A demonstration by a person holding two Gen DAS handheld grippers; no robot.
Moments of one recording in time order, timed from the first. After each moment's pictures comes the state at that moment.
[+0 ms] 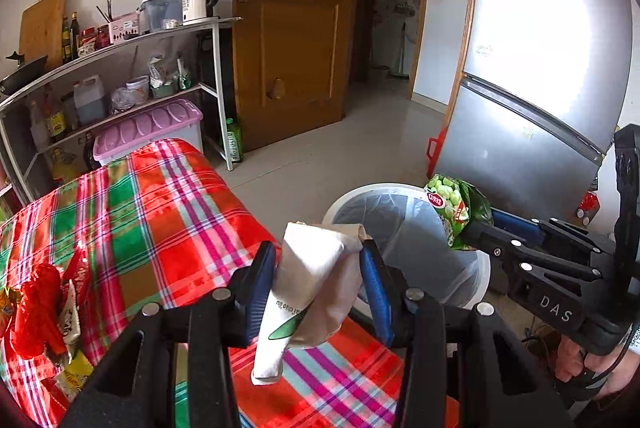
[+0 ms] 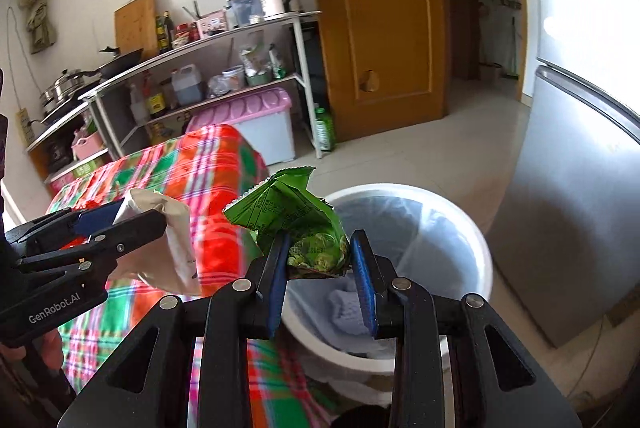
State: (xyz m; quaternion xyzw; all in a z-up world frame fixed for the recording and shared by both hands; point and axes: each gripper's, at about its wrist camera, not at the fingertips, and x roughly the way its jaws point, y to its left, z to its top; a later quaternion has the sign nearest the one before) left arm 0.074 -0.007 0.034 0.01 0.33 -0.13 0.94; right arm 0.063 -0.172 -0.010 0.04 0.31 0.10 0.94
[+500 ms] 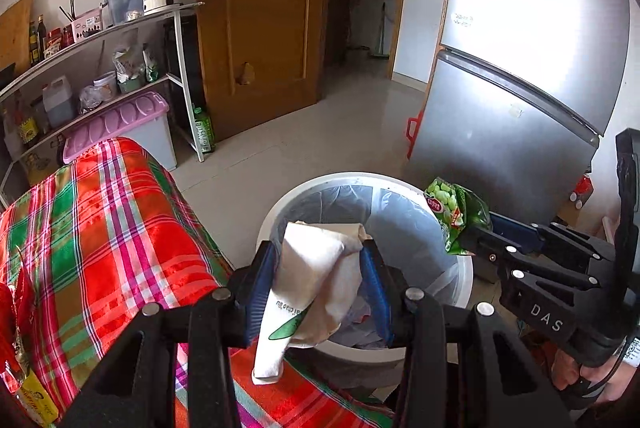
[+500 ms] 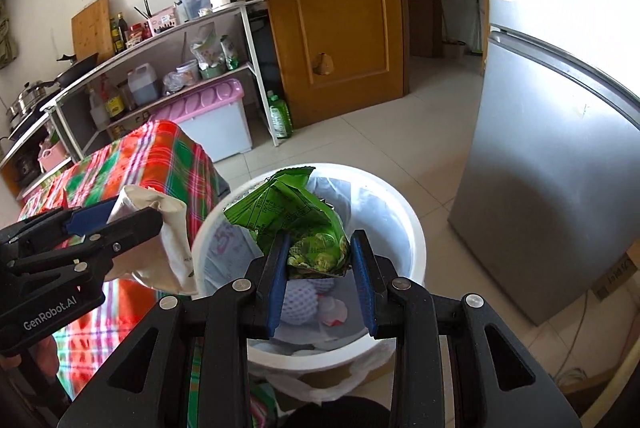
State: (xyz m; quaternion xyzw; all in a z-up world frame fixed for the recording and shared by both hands) left arm 0.108 -0.070 0.013 0.03 0.36 -0.16 0.92; right arm 0.083 -0.232 -0.034 0.06 0.35 0.04 0.94
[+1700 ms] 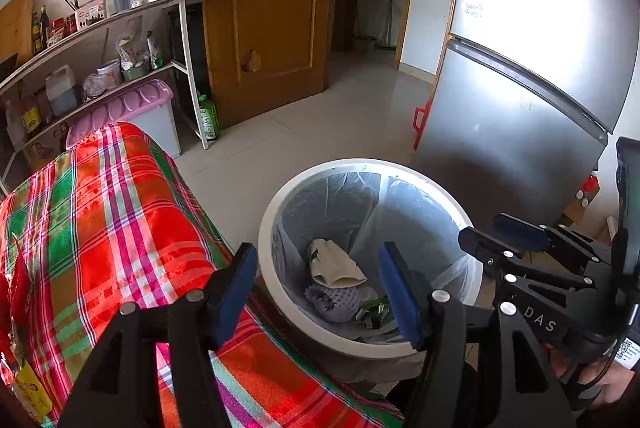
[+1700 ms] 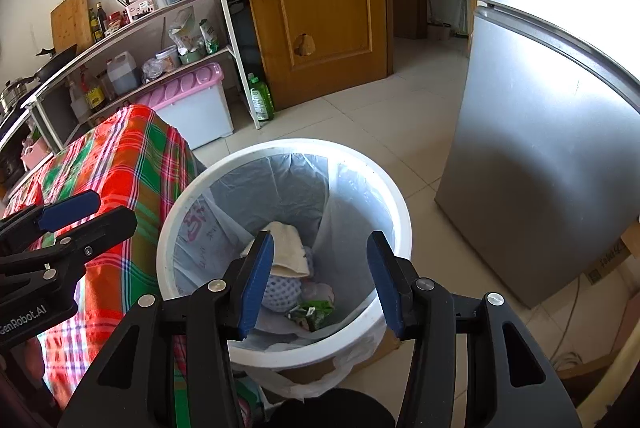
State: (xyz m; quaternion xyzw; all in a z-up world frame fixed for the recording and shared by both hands) left arm 0.110 -0.067 0.004 0.02 0.37 -0.14 0.92; right arm 0.090 -0.241 -0.052 0.06 0.37 0.02 0.93
